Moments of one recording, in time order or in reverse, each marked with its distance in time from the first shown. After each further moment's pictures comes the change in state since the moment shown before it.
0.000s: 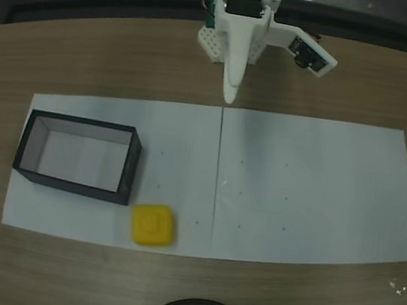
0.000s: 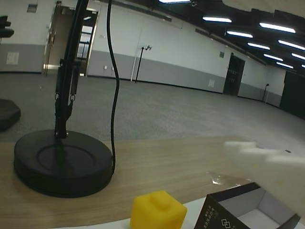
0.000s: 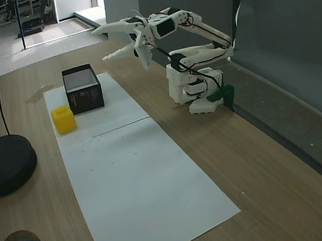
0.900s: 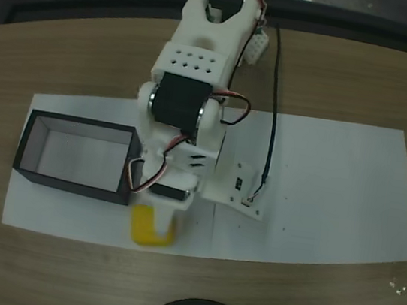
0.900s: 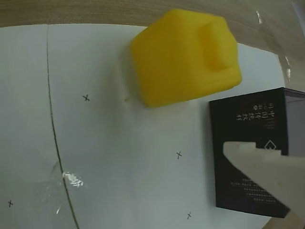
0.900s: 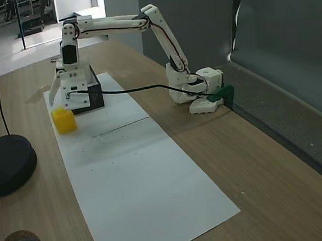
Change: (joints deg) arm 8.7 -109.0 -87.4 39.8 -1.7
